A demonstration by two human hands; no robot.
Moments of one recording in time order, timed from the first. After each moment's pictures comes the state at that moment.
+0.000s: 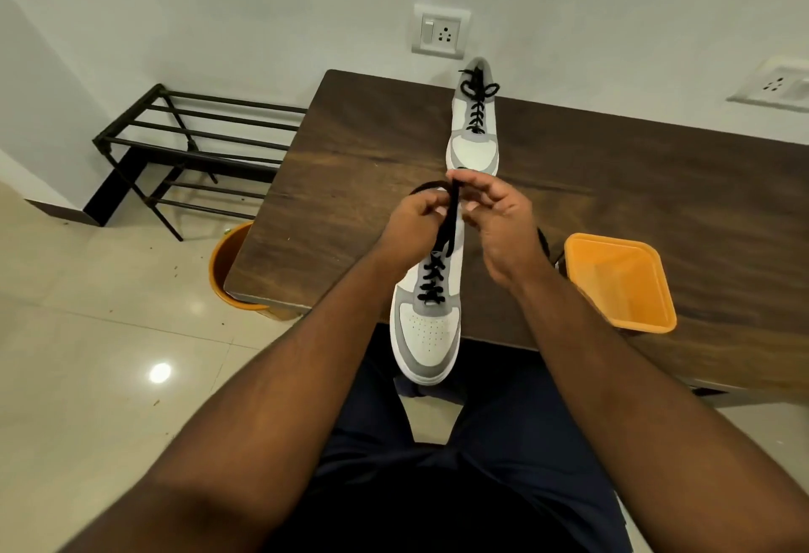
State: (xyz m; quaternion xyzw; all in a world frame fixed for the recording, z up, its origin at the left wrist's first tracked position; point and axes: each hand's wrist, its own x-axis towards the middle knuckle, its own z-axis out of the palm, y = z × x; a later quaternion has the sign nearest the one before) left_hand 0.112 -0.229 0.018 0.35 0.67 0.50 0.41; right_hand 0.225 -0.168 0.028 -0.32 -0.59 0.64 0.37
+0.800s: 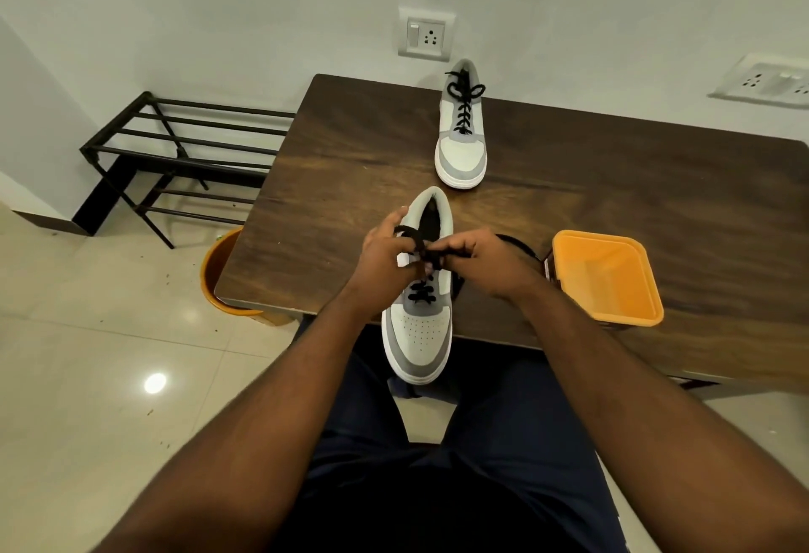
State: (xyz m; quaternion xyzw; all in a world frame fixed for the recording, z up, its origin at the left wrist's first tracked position) left_hand 0.098 -0.263 -0.033 0.51 0.73 0.37 0.27; right_hand 0.256 -0.170 0.013 -0.27 -0.78 0.54 0.12
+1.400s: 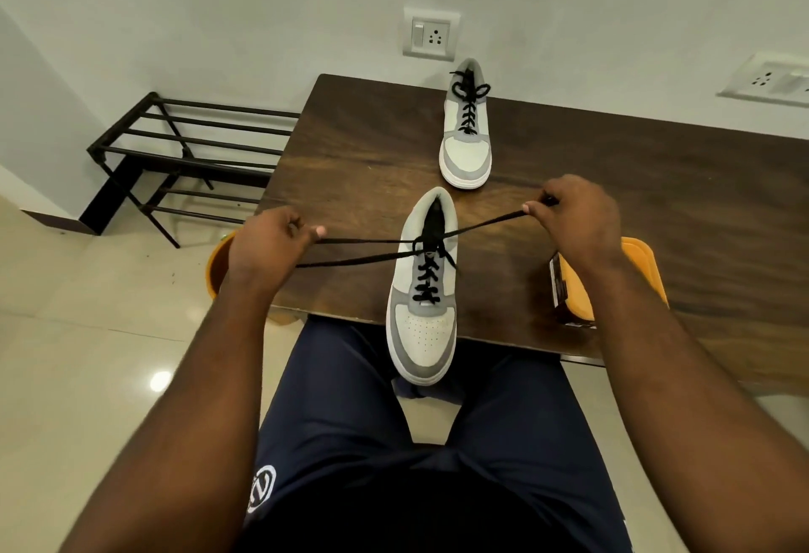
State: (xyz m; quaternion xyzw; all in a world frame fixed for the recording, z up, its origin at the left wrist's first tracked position) left_hand 0.004 -0.323 0.007 0.38 0.88 0.26 0.10; right_hand 0.300 -0.107 0.044 -0.47 -0.86 0.06 0.18
